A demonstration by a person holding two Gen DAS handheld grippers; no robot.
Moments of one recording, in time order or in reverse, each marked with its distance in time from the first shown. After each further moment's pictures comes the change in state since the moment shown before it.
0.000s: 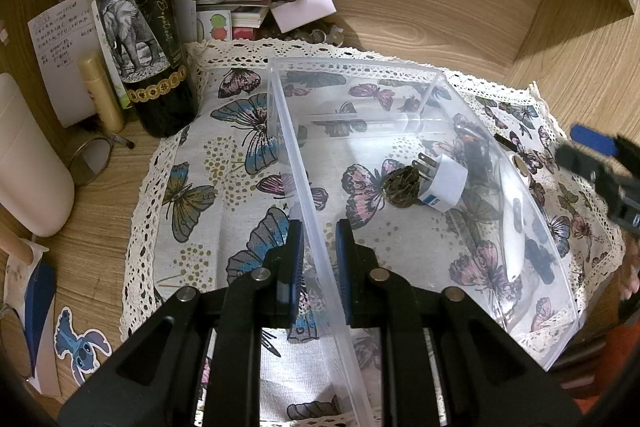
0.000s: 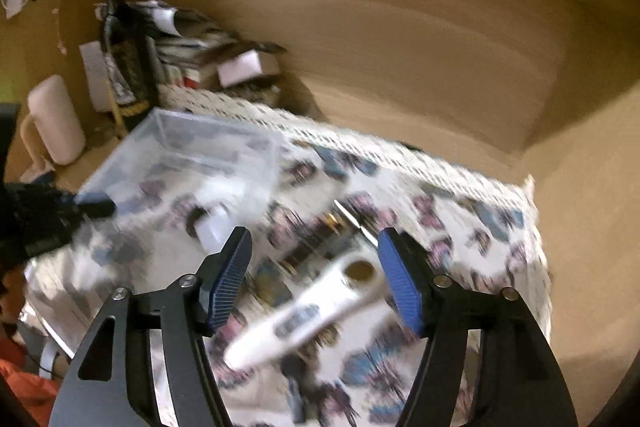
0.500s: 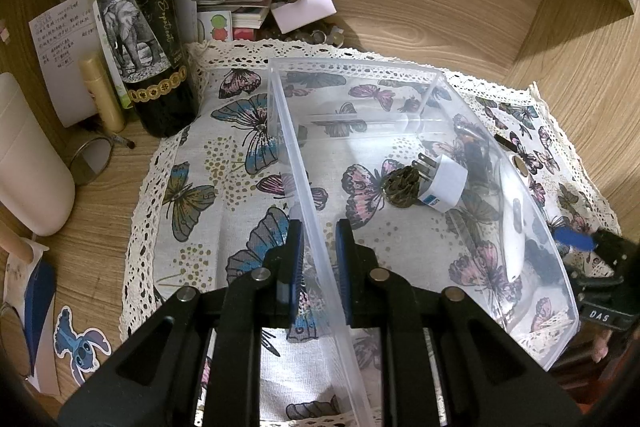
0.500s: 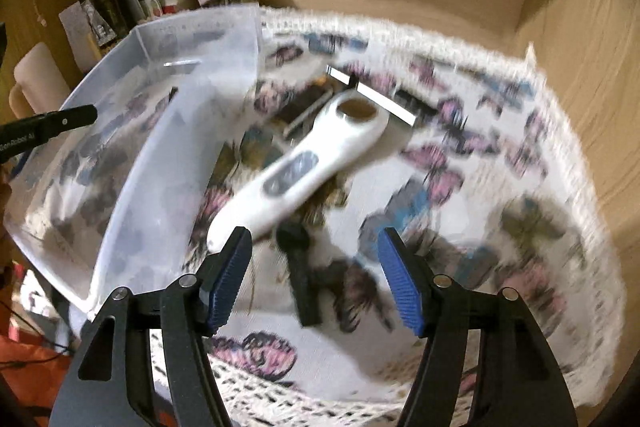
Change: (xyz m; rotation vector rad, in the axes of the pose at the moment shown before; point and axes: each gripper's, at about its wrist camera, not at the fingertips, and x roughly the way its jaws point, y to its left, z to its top) left arm -0.001 0.001 0.000 0.000 -0.001 -0.001; right arm 0.019 -0.008 -0.079 0.163 0.201 0.069
